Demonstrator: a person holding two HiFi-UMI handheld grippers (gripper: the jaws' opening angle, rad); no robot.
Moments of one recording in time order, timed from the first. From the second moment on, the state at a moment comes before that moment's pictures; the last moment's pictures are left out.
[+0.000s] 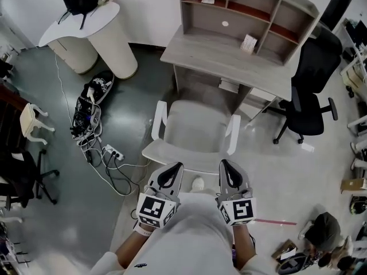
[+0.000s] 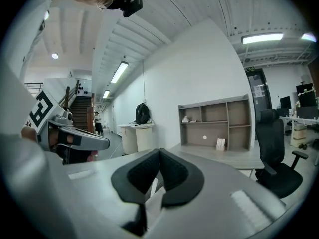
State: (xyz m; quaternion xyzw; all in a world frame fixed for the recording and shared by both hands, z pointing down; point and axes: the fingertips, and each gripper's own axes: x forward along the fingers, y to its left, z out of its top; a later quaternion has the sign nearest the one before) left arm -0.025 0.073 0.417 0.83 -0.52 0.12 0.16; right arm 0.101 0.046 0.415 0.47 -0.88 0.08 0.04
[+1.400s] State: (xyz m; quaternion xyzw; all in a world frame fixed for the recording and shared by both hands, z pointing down) left arm -0.041 0.057 0.506 0.88 -0.33 0.31 0.16; right arm 0.010 0.043 0.497 0.32 -0.92 0.12 0.20
